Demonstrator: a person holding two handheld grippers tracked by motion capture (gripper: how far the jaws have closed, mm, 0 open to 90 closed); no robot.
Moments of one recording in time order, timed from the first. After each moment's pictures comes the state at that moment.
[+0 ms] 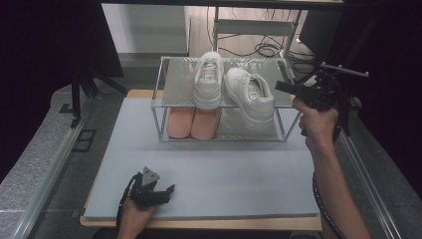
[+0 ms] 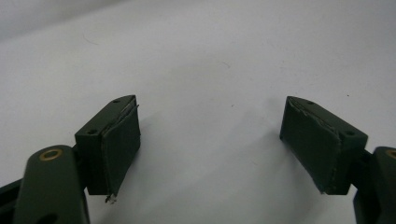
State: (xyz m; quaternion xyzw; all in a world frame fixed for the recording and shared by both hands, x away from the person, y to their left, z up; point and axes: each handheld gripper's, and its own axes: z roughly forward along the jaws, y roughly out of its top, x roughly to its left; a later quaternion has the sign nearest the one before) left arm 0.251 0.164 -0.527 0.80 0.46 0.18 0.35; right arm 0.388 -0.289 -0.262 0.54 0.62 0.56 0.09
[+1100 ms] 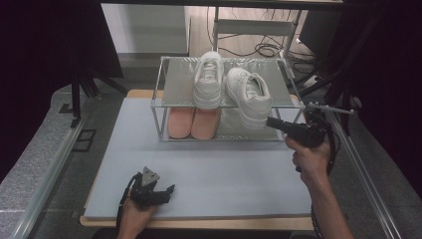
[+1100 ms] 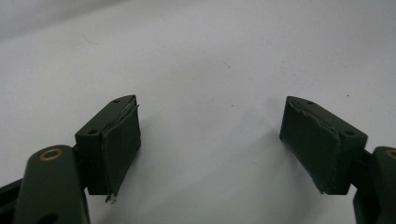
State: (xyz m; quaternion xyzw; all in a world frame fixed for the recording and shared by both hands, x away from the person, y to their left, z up) left arm 0.251 0.164 -0.527 0.79 0.46 0.19 0.35; right arm 0.333 -0.277 -0.325 0.48 0.67 0.57 0.04
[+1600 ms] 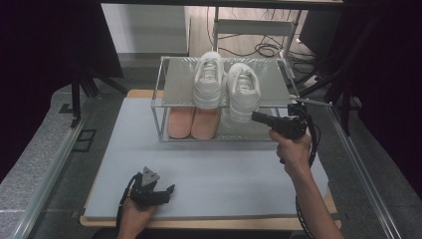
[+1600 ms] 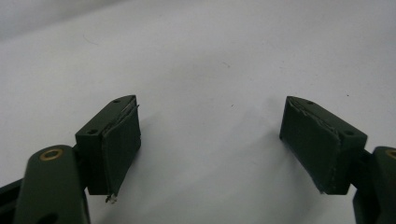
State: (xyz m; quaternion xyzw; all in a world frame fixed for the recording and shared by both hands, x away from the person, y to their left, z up) left arm 0.250 0.164 -0.527 0.79 0.46 0.19 0.35; right arm 0.360 -0.244 -0.332 0.47 0.67 0.57 0.02
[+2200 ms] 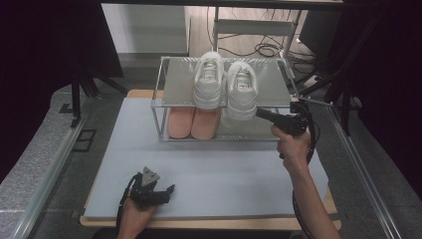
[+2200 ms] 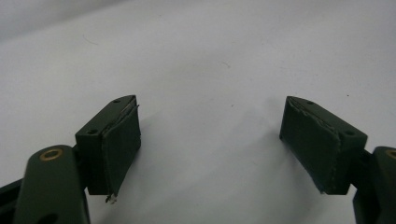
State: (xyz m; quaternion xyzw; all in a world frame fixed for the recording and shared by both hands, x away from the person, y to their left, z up) left arm 0.251 0.164 -0.527 0.79 0.46 0.19 0.35; right arm 0.378 -0.256 -0.346 0.51 0.64 0.57 0.03
